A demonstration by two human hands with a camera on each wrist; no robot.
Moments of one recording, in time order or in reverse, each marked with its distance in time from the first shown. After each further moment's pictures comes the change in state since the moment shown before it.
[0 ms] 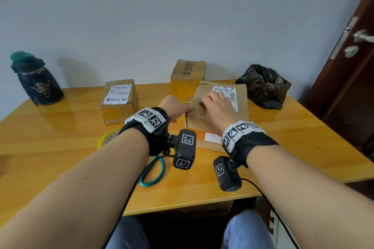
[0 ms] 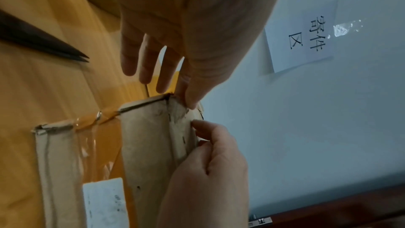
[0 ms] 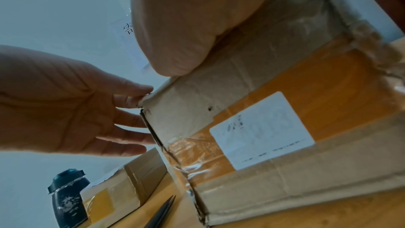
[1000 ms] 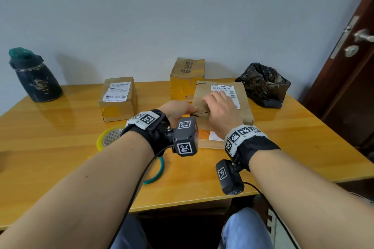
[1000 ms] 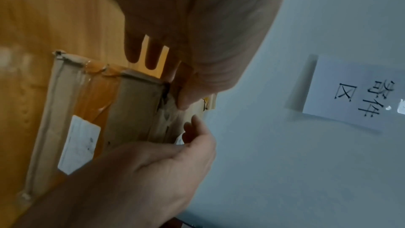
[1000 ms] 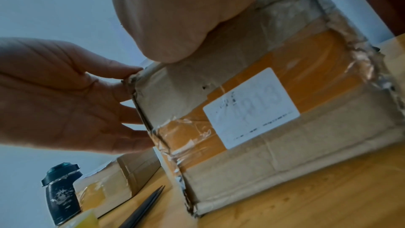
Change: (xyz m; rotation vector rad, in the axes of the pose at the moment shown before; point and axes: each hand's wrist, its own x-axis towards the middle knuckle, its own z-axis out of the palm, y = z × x) left_hand -0.015 0.003 0.004 -0.319 -0.223 -0.175; right_hand -0.013 0.004 0.009 0.031 0.242 -0.073
